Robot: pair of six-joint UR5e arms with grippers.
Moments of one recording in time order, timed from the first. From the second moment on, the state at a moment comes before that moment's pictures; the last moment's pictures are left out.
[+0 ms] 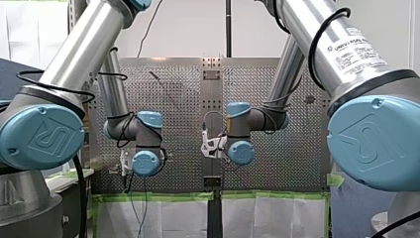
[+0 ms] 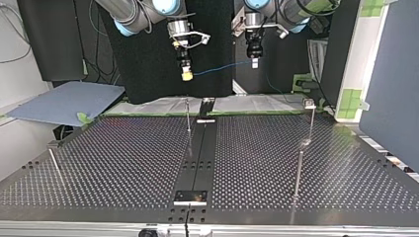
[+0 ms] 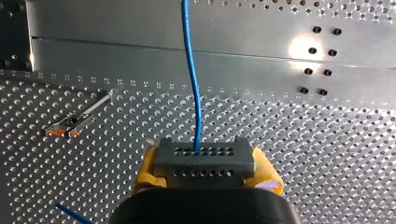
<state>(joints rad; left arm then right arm) -0.53 -2.07 -2.39 -1.92 -2.15 -1.63 2.37 -1.00 2.02 -1.04 1.83 1.47</state>
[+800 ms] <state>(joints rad) -0.53 -2.09 -2.39 -1.92 -2.15 -1.63 2.39 -0.94 1.99 -0.98 1.86 1.46</state>
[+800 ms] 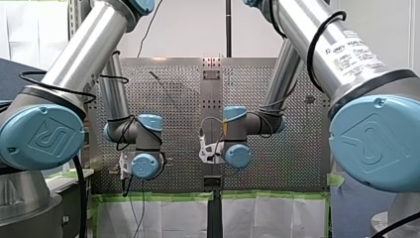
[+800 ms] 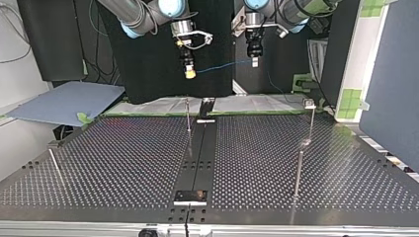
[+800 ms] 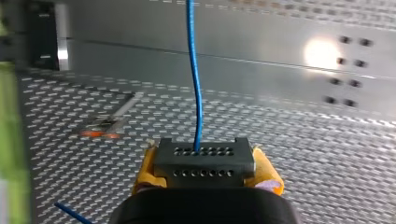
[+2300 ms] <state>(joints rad) -0.45 -1.83 -2.36 -2.11 -2.22 -1.54 2.40 -1.08 1.80 -0.68 1.72 1.63</state>
